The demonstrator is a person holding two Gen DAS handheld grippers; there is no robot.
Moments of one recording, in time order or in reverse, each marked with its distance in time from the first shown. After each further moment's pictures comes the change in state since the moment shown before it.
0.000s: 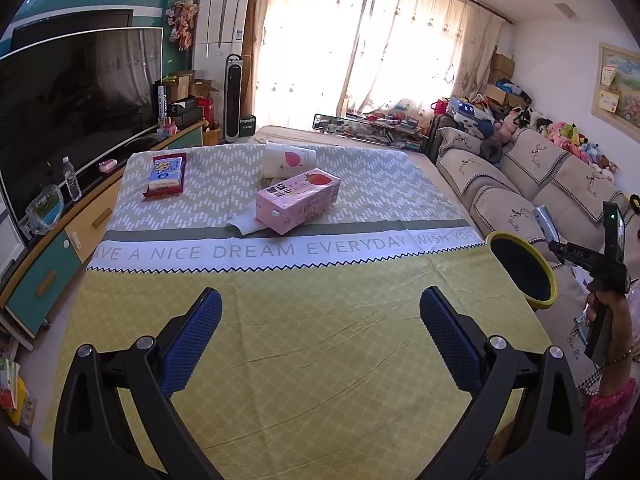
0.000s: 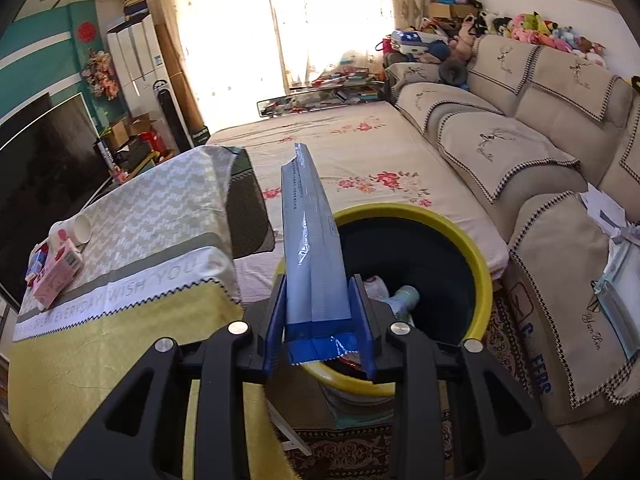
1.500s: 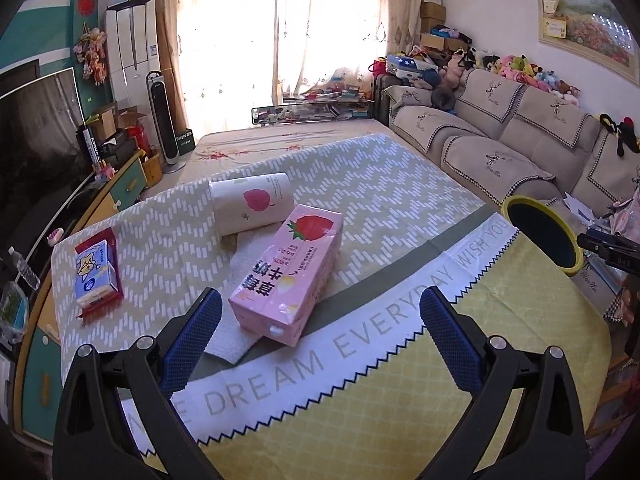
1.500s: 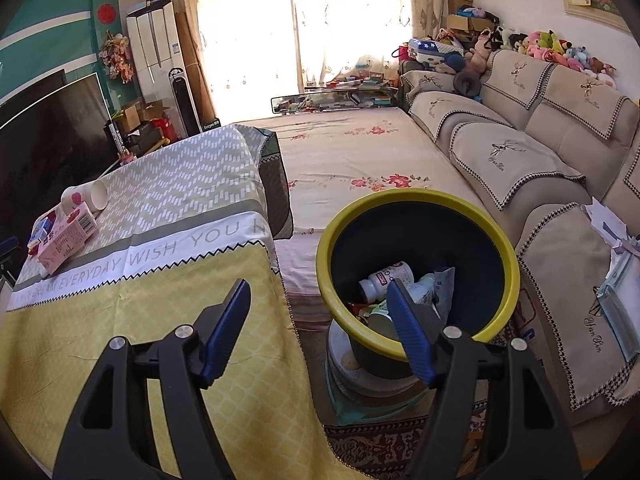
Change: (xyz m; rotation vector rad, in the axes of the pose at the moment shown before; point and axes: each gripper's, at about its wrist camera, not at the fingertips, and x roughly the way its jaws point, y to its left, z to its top) left arm 0.144 0.034 0.094 0.288 0.074 -0.148; right arm -0.003 0.075 -0.036 -0.102 -0.012 0.016
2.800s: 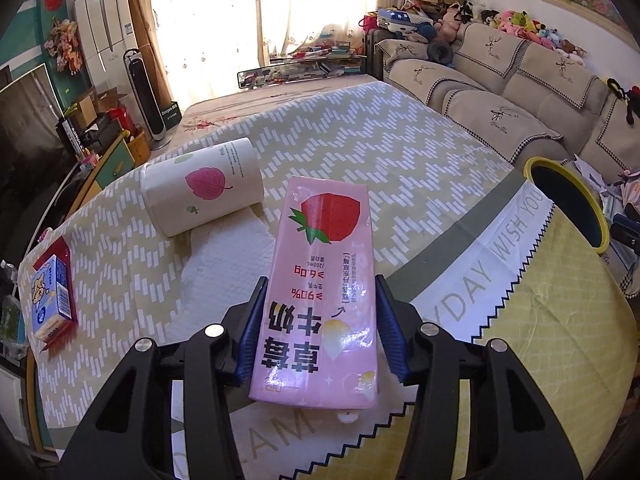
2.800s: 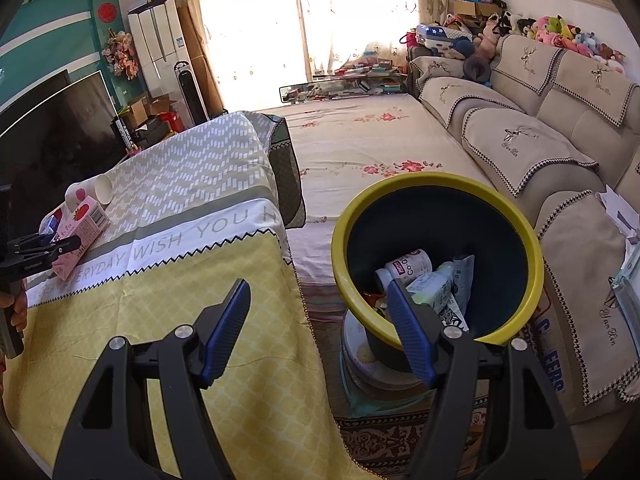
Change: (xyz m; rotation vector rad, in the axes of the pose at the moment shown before) left arm 0.084 -0.025 0.016 0.070 0.153 0.008; right arm 0.013 0.001 -0.003 0.025 0.037 0.056
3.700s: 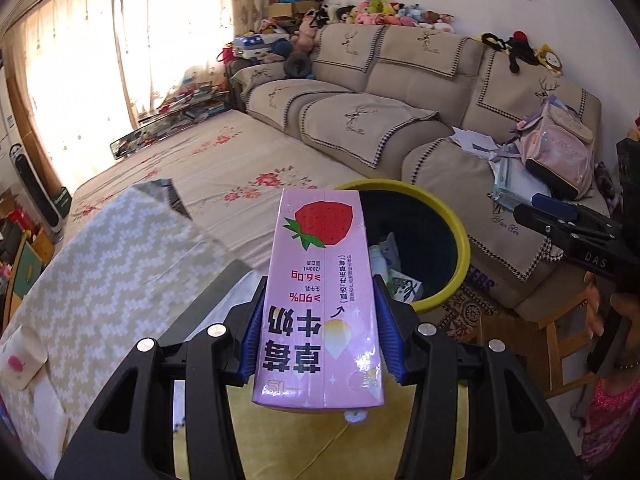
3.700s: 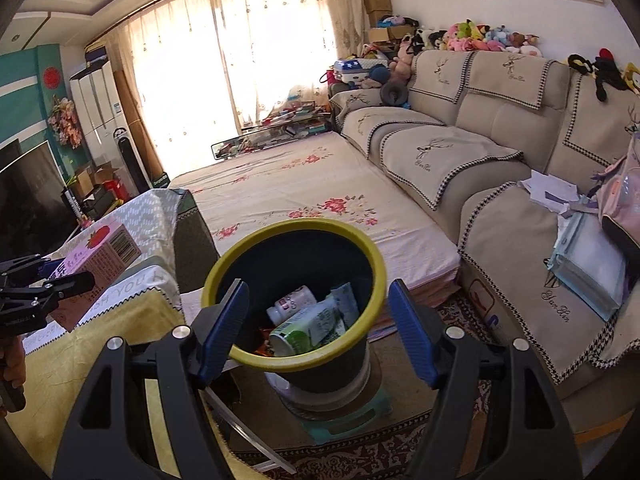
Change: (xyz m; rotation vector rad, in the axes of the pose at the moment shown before) left arm -0.028 -0.282 0.076 0.321 -0.085 -0.326; right arm -0.086 -0.129 -0.010 0.195 -0.179 -0.203
